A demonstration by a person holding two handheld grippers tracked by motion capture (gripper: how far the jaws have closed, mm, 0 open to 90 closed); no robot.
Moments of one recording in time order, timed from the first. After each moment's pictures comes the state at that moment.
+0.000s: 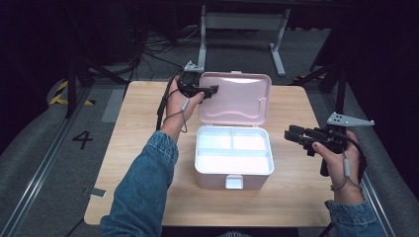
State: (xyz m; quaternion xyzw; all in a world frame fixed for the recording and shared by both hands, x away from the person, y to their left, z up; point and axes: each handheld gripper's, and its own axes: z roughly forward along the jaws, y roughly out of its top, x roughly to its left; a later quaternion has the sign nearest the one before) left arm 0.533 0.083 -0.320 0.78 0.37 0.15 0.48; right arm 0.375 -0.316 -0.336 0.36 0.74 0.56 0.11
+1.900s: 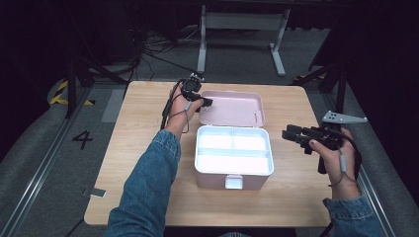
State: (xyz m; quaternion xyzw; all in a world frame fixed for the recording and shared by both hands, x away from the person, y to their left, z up) left arm 0.569 0.083 -0.380 0.81 0.45 0.09 0.36; right arm 0.390 -0.316 -0.346 0.37 0.74 0.55 0.09
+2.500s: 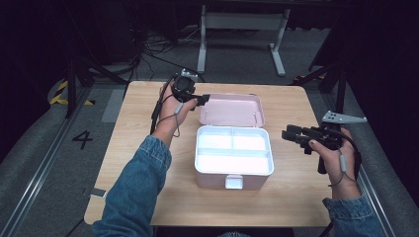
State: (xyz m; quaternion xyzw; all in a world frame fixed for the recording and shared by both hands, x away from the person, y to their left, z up) left arm 0.518 0.103 -0.329 0.80 0.40 0.16 0.42; right arm 0.390 -0.316 -0.347 0.38 0.74 0.55 0.09
